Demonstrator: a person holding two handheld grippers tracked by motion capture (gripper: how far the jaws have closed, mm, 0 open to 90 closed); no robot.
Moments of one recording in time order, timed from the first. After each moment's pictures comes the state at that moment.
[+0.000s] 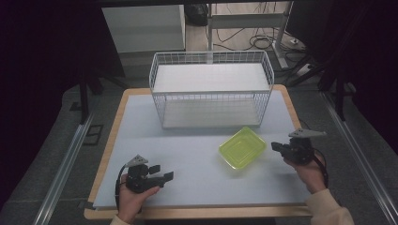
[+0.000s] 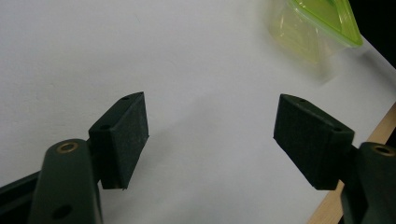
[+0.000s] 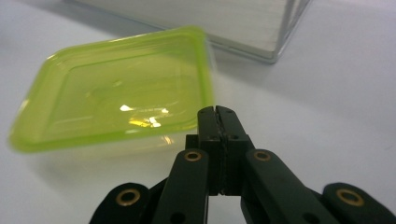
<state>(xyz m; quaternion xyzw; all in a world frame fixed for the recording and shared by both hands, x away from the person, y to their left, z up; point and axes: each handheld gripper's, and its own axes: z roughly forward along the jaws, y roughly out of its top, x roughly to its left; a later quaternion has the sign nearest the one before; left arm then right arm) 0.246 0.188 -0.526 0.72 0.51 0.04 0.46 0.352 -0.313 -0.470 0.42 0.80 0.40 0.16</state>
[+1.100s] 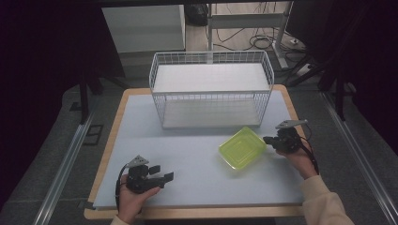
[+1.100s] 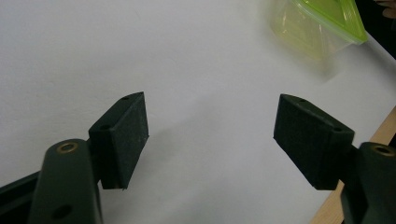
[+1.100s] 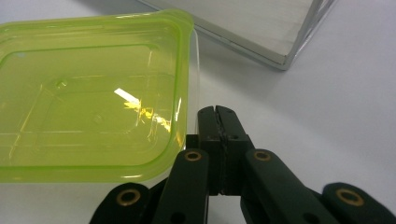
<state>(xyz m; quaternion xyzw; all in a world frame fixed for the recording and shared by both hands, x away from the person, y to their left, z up) 0.246 0.188 -0.527 0.73 0.51 0.05 0.46 0.398 -0.297 -0.490 0.38 0.84 0.36 0.14</state>
